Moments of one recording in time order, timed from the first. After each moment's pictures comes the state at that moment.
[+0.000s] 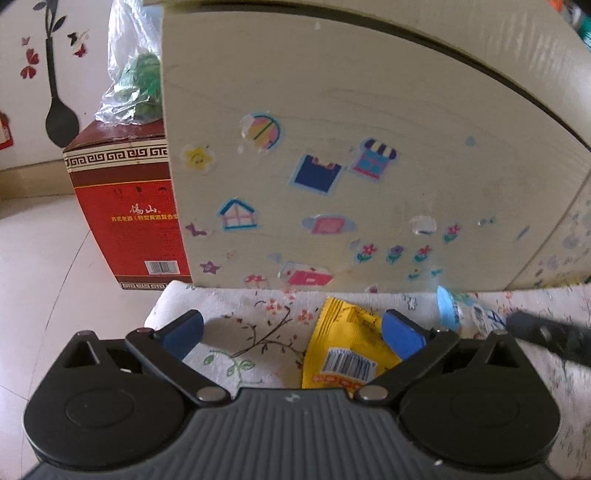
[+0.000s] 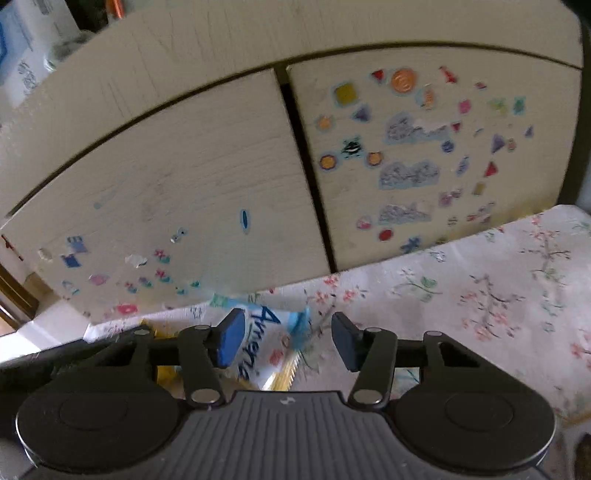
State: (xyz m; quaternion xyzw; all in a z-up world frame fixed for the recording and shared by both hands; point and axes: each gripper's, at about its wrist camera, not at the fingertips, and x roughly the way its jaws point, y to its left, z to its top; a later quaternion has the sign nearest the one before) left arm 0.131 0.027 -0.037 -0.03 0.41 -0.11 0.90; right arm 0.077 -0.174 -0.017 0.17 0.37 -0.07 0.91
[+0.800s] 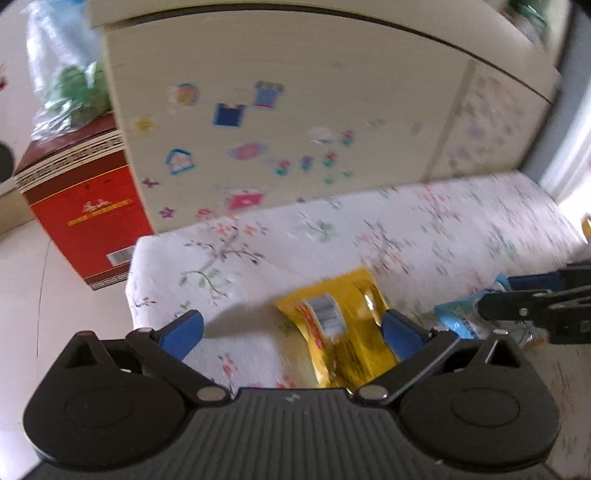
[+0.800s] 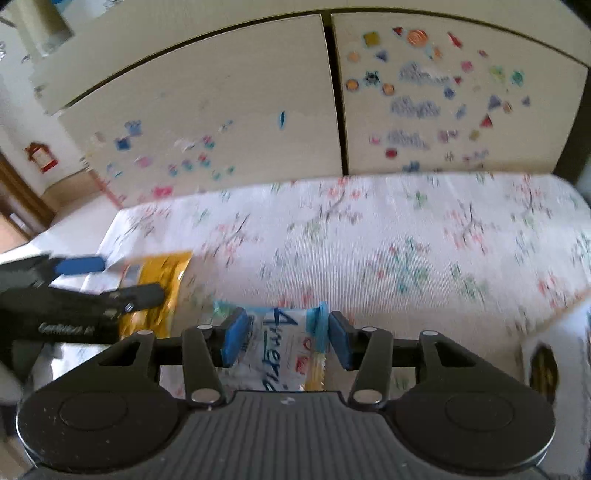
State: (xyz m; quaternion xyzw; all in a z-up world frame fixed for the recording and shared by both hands) left arm 0.077 0.033 -0.024 0.07 0.45 -0.25 0.85; right arm 0.008 -0.159 0.002 0.12 0.47 0.00 0.87
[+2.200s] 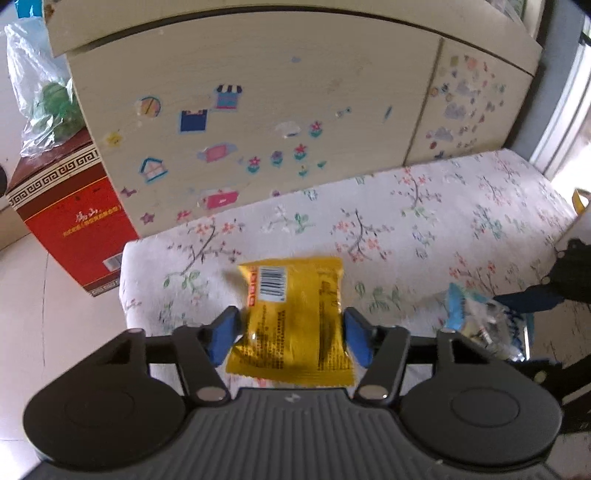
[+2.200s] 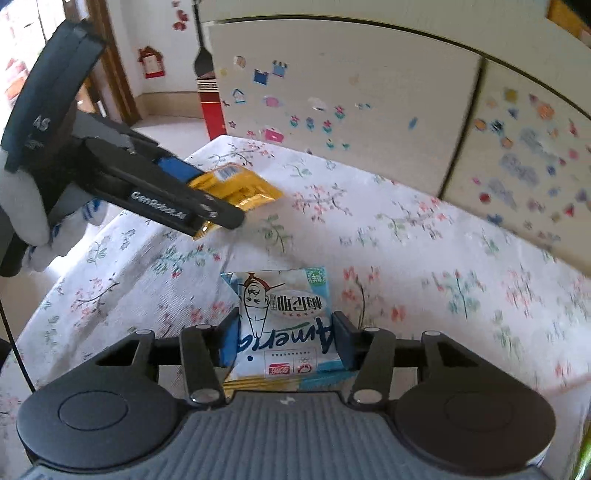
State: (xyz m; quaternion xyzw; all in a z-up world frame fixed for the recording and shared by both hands) left arm 0.070 0.018 -0.017 0.10 0.45 -0.26 0.85; right arm -0.025 -0.132 0.000 -0.05 0.46 0.15 0.87
